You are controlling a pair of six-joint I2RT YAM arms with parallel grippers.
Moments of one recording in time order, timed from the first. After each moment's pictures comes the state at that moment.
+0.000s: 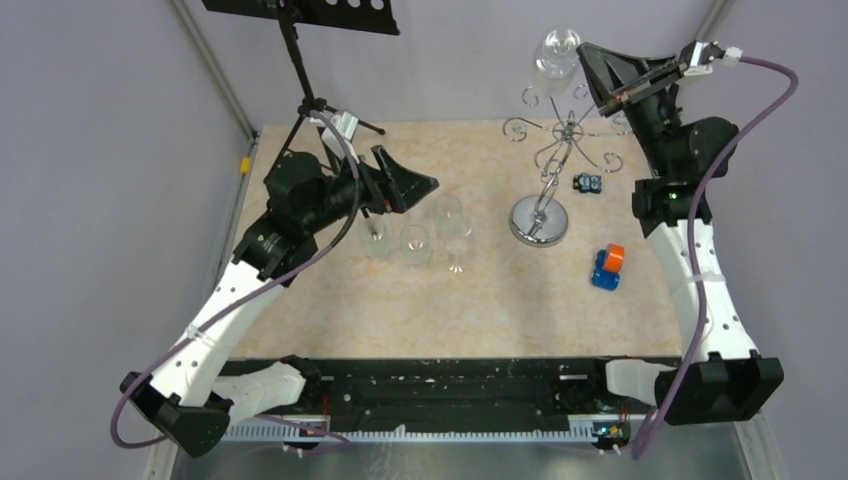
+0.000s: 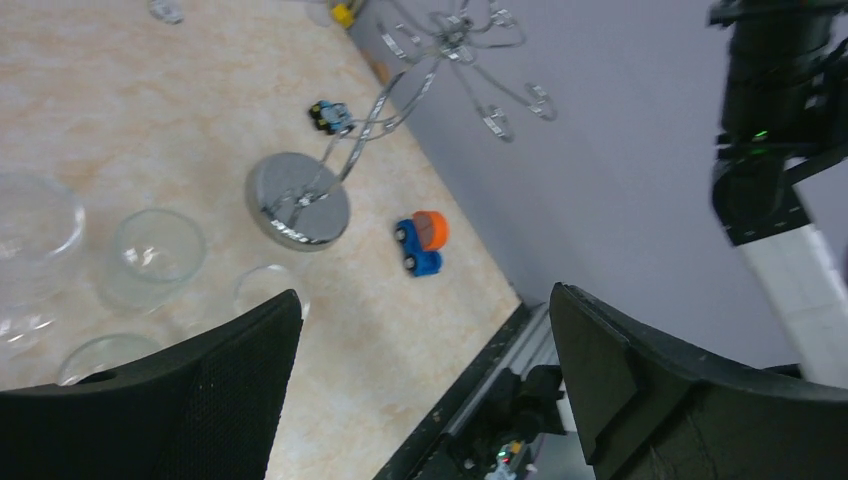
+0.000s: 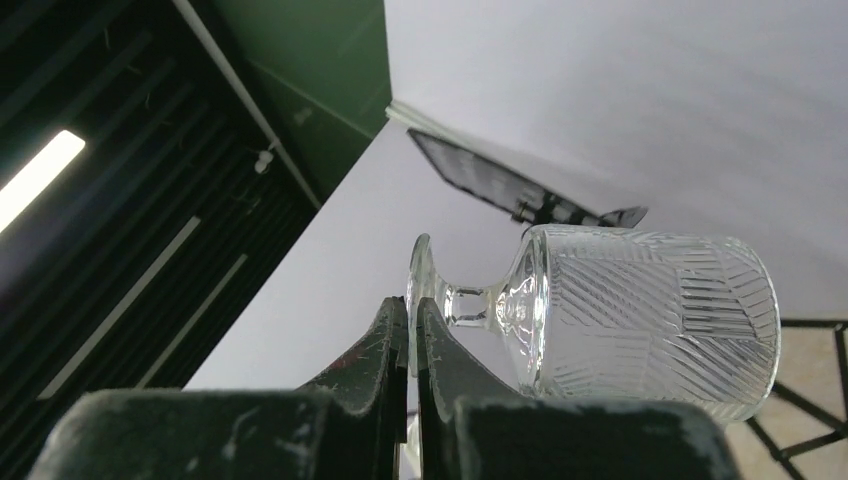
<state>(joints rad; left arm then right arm) -0.54 1.07 1.27 -0.29 0.31 -0.64 0.05 1.24 1.36 0.51 -0.42 1.53</state>
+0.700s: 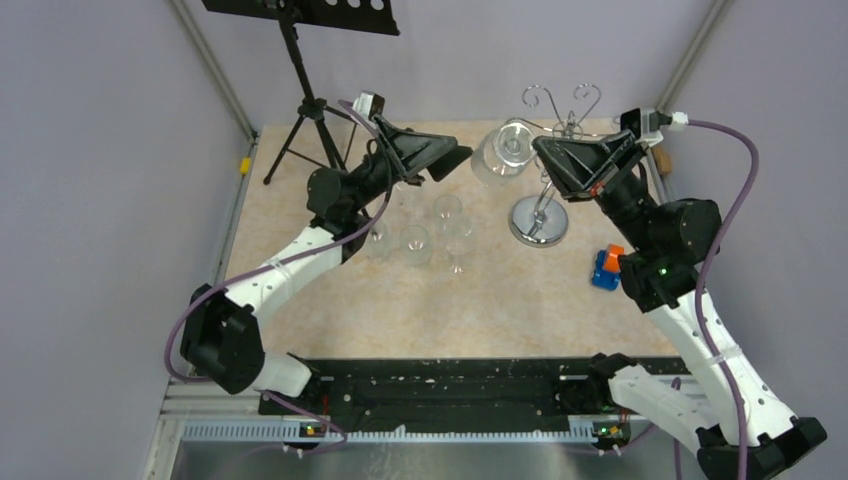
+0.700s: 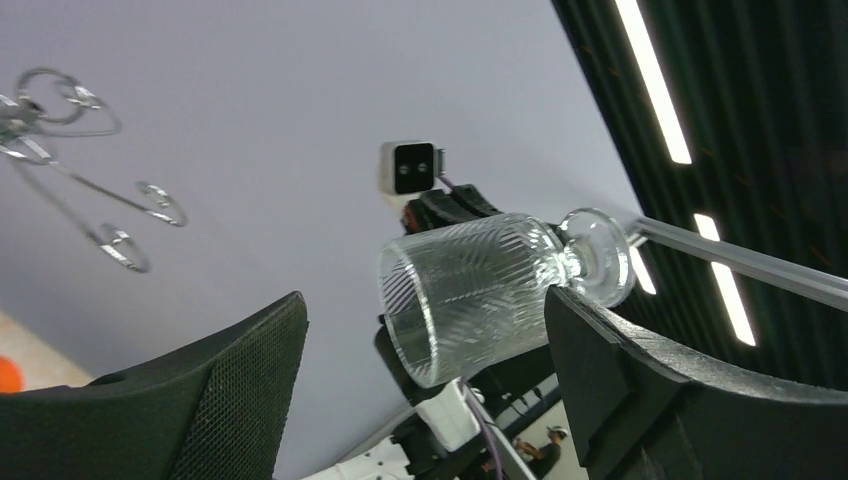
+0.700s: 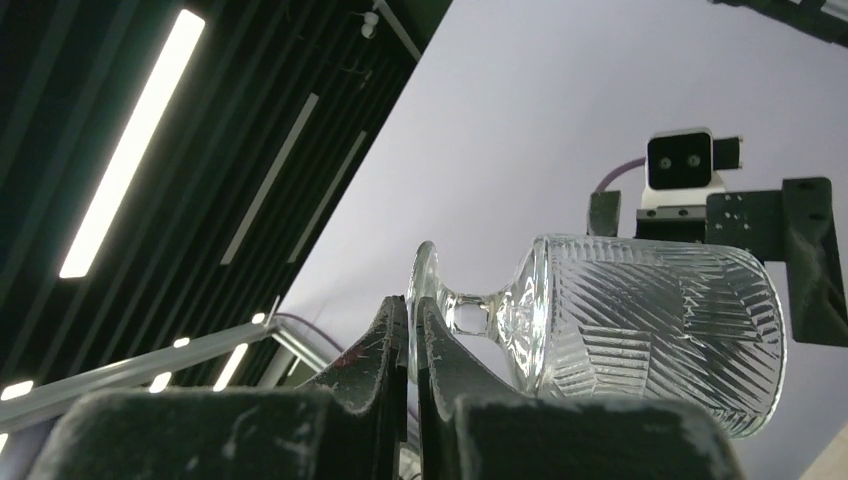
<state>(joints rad) -0.55 1.40 1.08 0.97 0.56 -1.54 0.42 0.87 1.05 0.50 -0.39 1.61</state>
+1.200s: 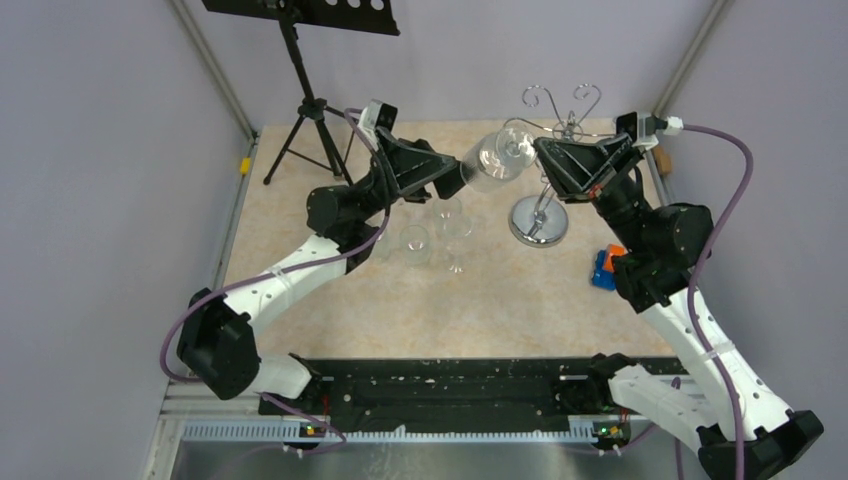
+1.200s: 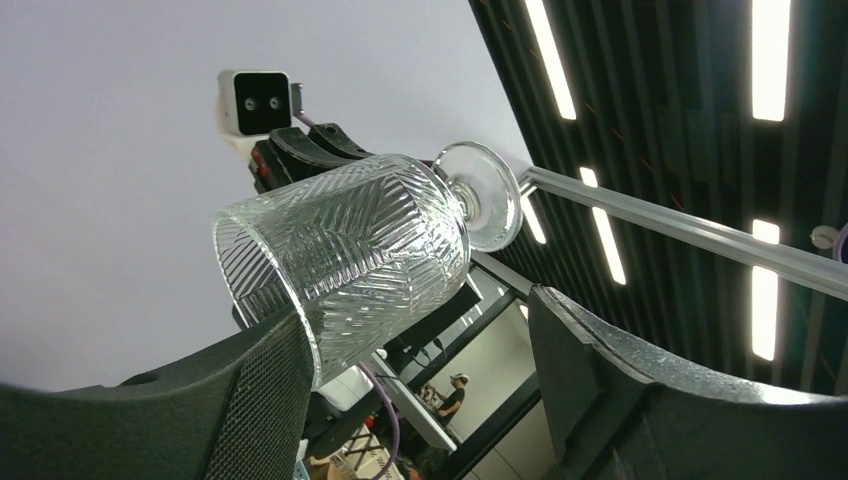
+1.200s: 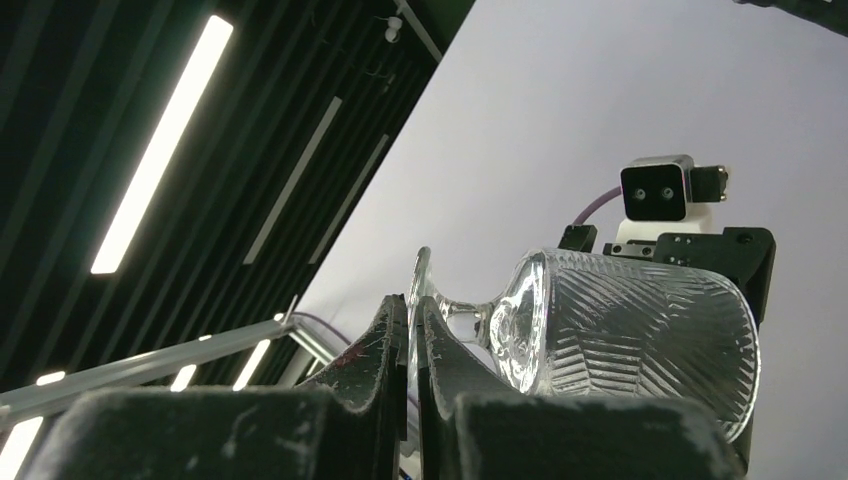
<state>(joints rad) -0.65 1.40 1.07 1.19 0.58 -1.75 0.45 0.87 0.99 0.60 -0.36 1.64</state>
